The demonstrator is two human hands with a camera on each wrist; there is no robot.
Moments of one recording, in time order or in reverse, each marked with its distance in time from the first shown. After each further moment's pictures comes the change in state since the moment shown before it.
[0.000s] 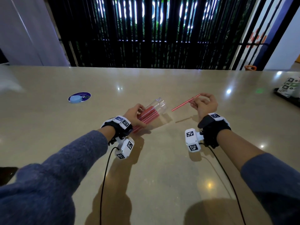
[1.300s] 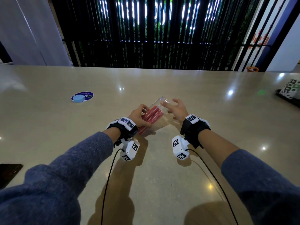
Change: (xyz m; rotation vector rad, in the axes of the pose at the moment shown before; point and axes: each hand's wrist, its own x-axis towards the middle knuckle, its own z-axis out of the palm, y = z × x) left_hand -0.005 0.002 0.010 -0.112 0.020 0.027; right_hand -0.042 0.025 0.061 -0.507 -0.437 0.251
